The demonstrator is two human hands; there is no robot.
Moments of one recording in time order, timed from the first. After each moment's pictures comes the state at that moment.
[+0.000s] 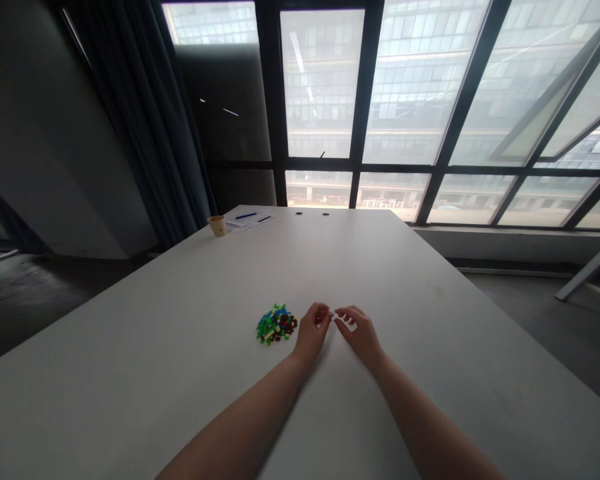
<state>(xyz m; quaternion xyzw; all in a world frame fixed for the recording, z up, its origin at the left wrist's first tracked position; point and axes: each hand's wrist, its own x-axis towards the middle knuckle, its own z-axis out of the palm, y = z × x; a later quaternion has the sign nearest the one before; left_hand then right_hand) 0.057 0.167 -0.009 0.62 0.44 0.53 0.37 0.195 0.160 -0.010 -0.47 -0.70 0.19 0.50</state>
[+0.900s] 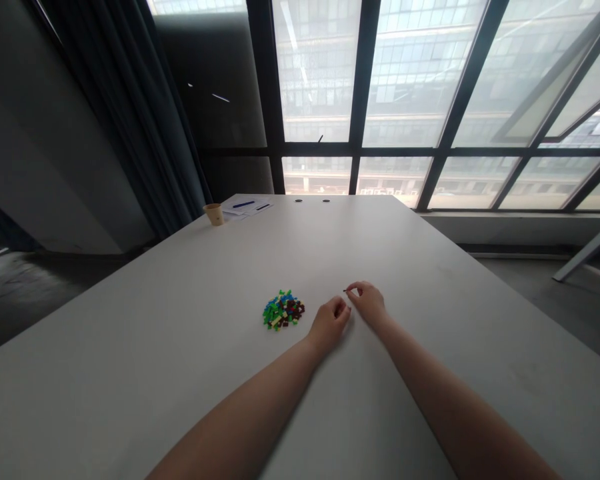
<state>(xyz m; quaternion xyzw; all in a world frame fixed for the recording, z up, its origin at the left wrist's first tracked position) 0.062 0.164 -0.013 0.72 0.46 0.38 0.35 0.200 0.202 -0.018 -0.67 -0.64 0.11 0.35</state>
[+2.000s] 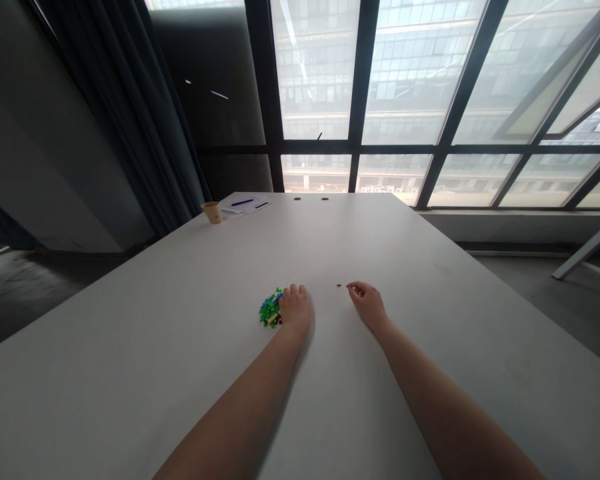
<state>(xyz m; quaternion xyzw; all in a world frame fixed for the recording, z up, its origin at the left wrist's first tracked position) 0.026 0.181 0.001 0.70 0.71 0.09 -0.04 0.207 0.196 -0.027 -0.64 -0.62 0.17 0.41</state>
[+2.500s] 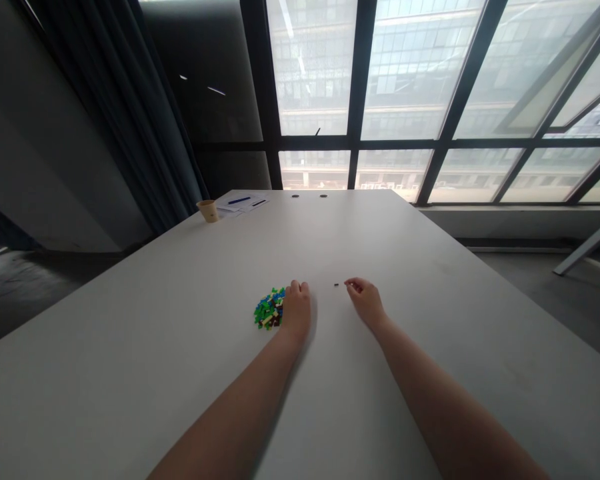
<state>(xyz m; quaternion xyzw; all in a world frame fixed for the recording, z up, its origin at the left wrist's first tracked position) 0.033 0.180 0.006 0.74 0.66 0.13 -0.03 0.208 0.202 -0.026 -0.63 -0.61 0.19 0.44</state>
